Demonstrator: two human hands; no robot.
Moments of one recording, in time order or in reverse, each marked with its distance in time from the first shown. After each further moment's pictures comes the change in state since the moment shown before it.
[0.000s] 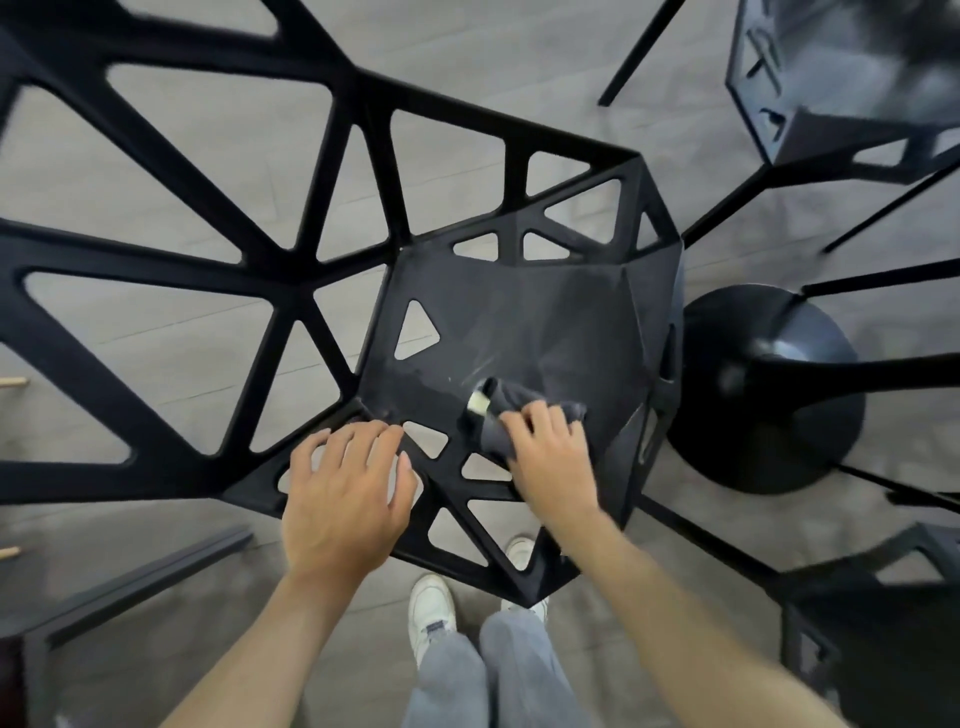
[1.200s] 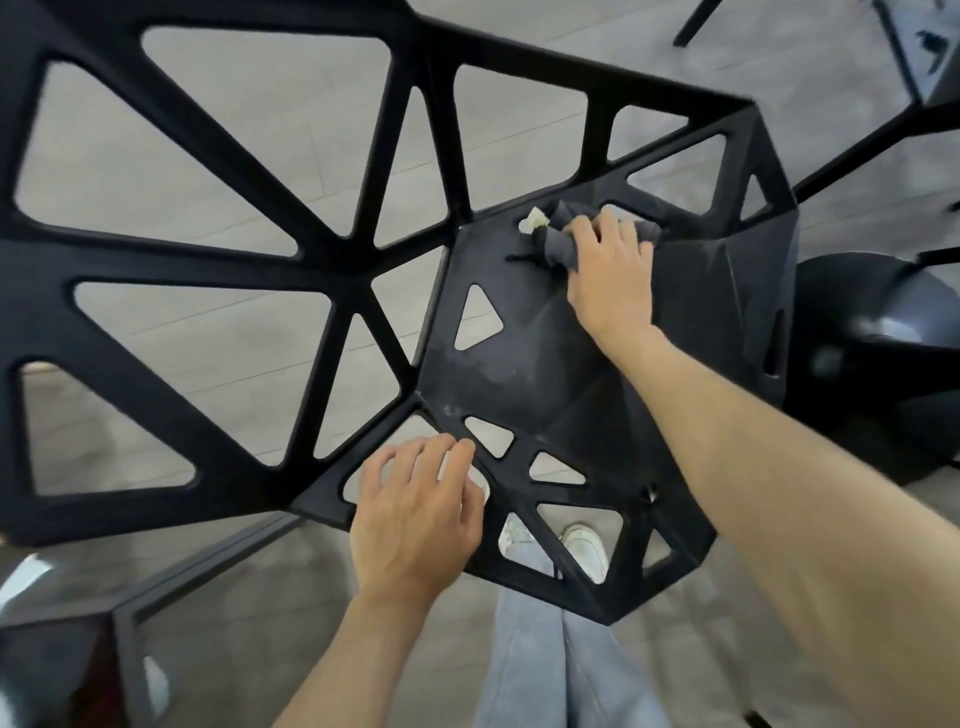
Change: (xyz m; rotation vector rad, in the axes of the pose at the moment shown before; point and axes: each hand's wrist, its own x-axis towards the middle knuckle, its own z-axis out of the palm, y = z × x) left_hand -0.002 -0.001 0.008 -0.058 -0.006 -0.033; right_hand 0.205 0.014 -0.019 0.028 0.208 0.120
